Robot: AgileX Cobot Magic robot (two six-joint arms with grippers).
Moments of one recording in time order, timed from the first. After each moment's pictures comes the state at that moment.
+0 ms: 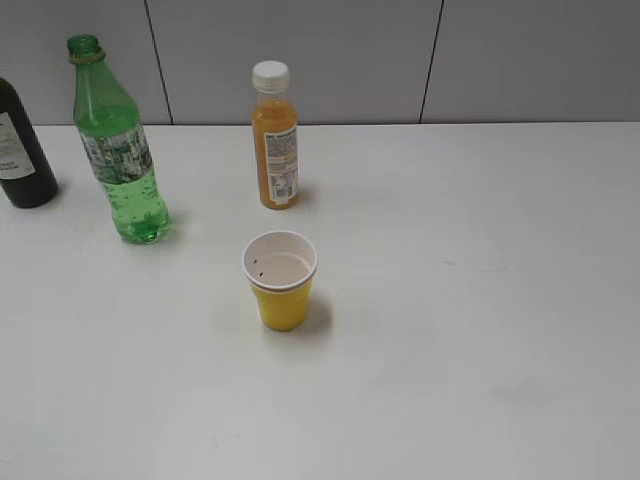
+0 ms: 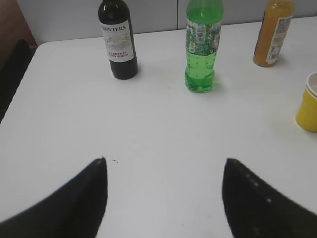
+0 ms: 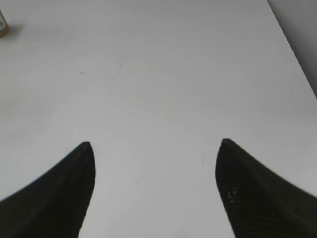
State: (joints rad) left arm -0.07 0.00 -0.50 -0.08 1.04 0.10; right arm 0.05 0.02 -0.41 0.06 0.94 -0.02
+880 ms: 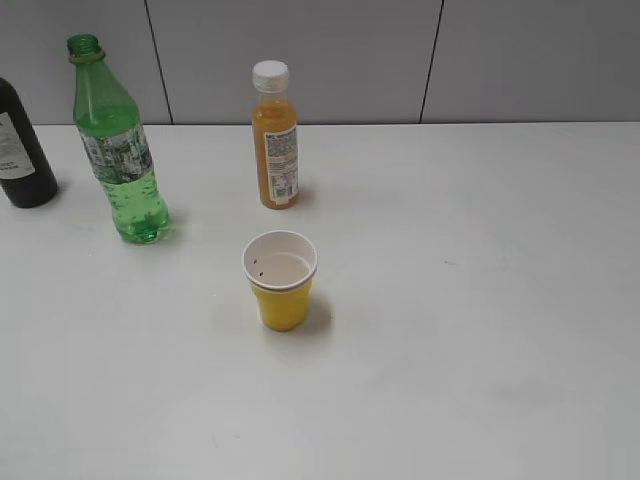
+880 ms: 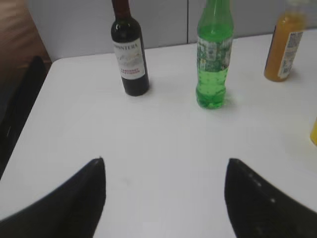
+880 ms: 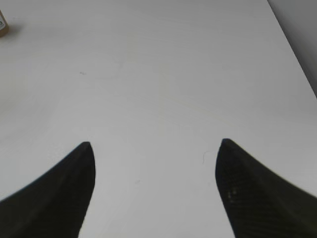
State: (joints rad) left arm -0.07 0.03 -0.52 -0.04 0.99 0.10; right arm 0.05 0.02 -0.41 0.06 0.94 -0.02
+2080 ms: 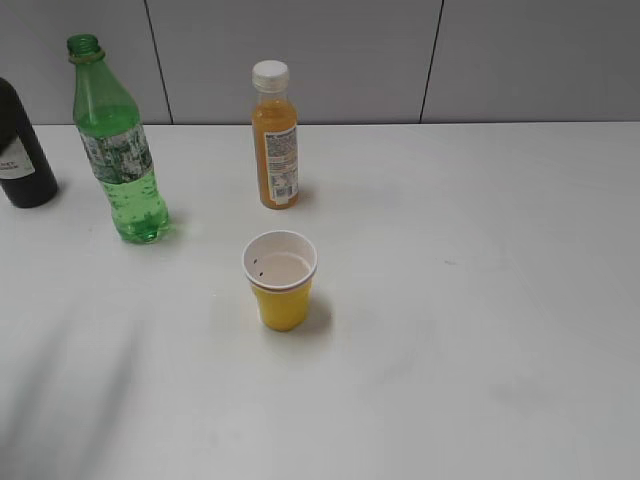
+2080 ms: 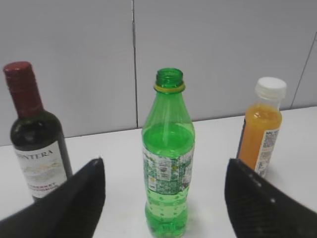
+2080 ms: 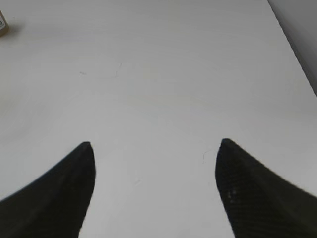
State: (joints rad) left arm -0.22 0.98 -0.35 -0.13 -0.36 0.10; right arm 0.05 0.02 -0.41 0.06 0.94 -0.02
